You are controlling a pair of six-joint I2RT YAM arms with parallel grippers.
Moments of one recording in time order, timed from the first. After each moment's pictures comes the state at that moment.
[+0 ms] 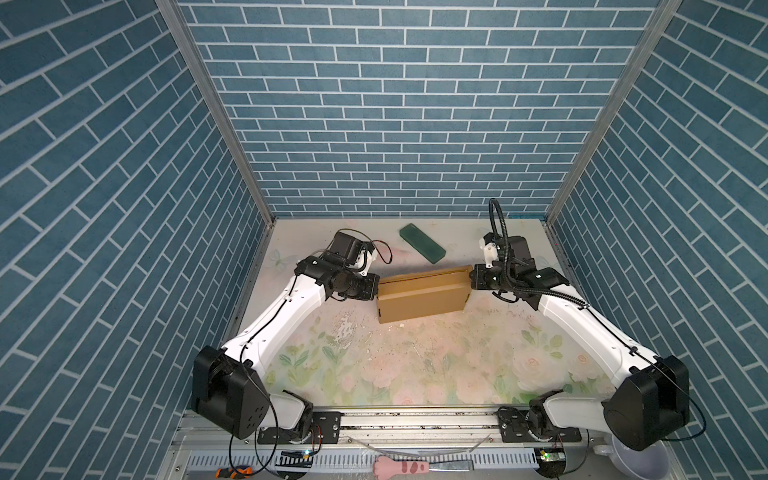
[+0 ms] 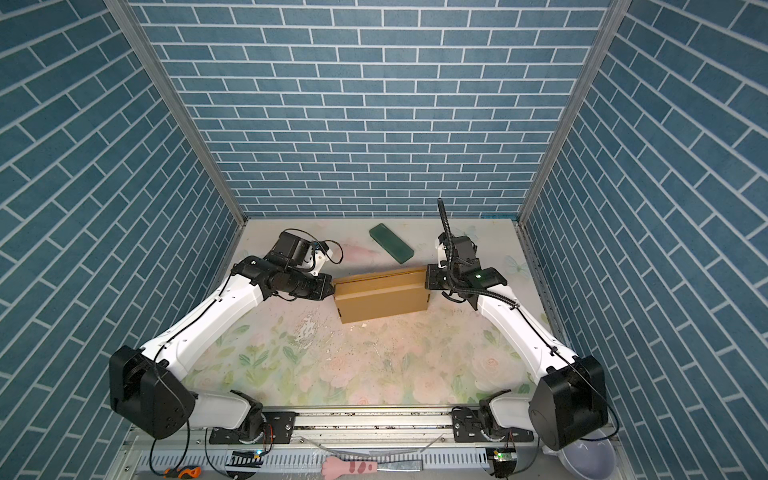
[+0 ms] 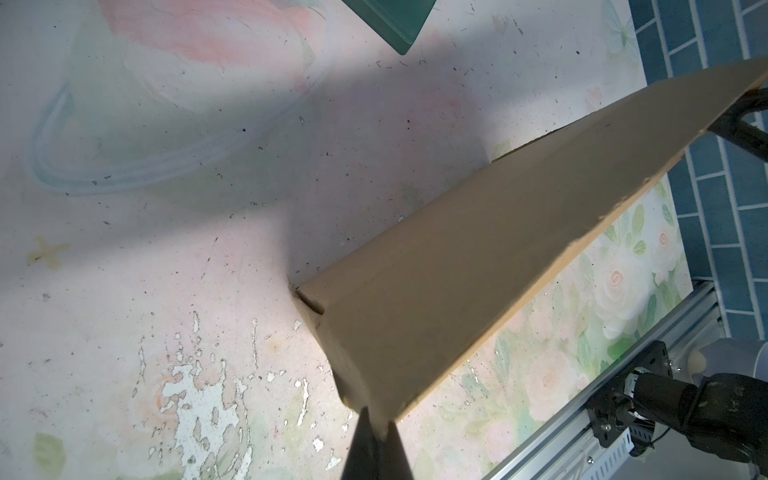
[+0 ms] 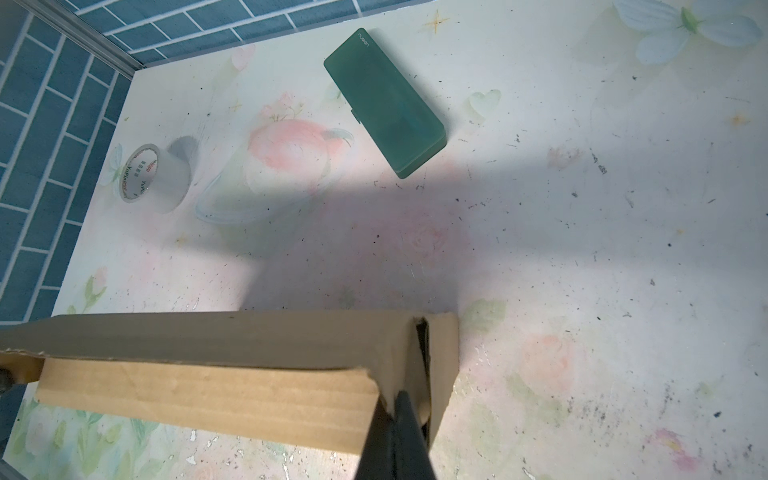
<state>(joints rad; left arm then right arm) -0.44 1.40 1.24 -0.87 0.31 -0.23 0.43 1.32 1.09 -0.58 -0.13 0.35</state>
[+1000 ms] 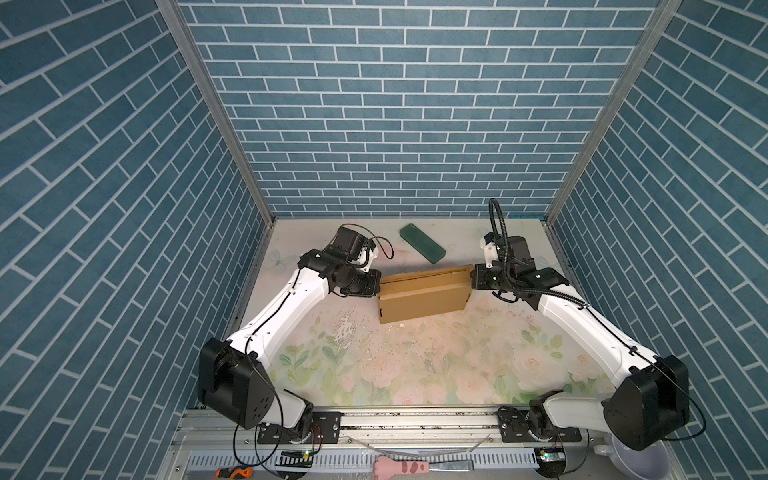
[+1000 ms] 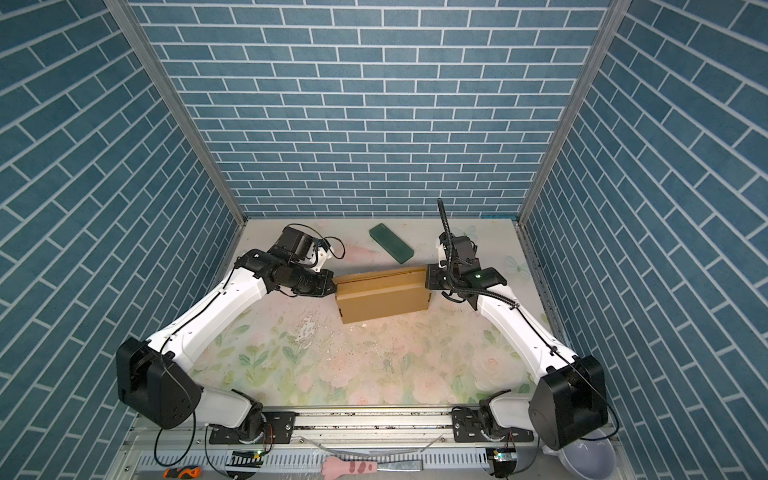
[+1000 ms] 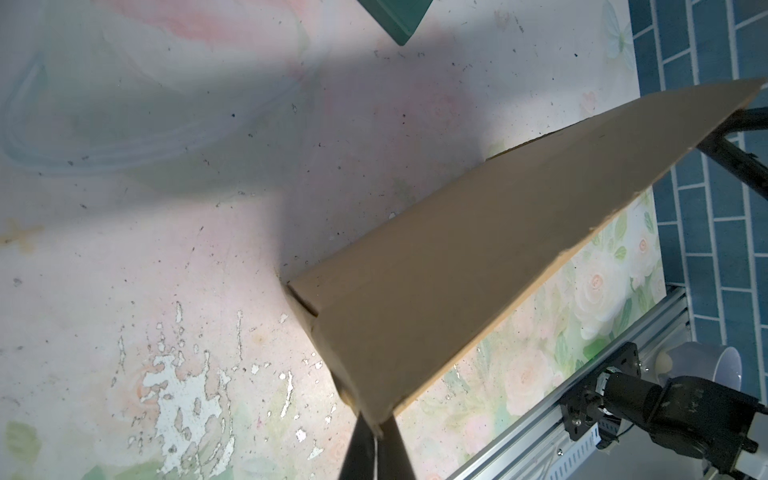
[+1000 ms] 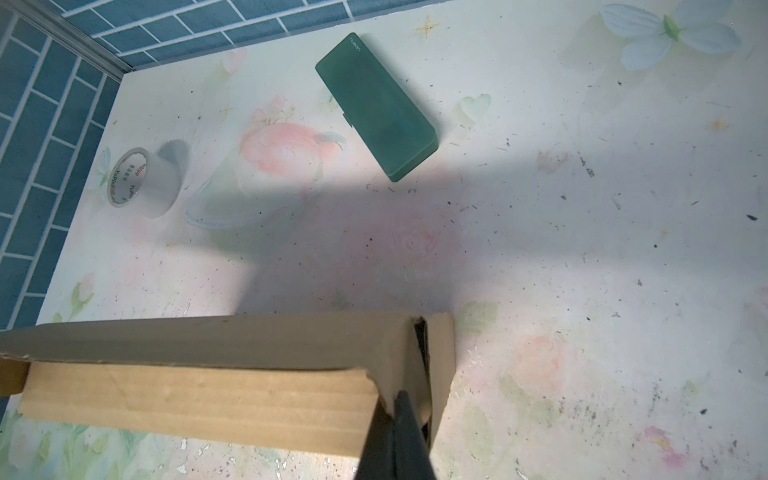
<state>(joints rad) -0.43 1.45 1.30 -0.92 0.34 -0.28 0.44 1.32 1.09 -0.57 -0.11 0.35</state>
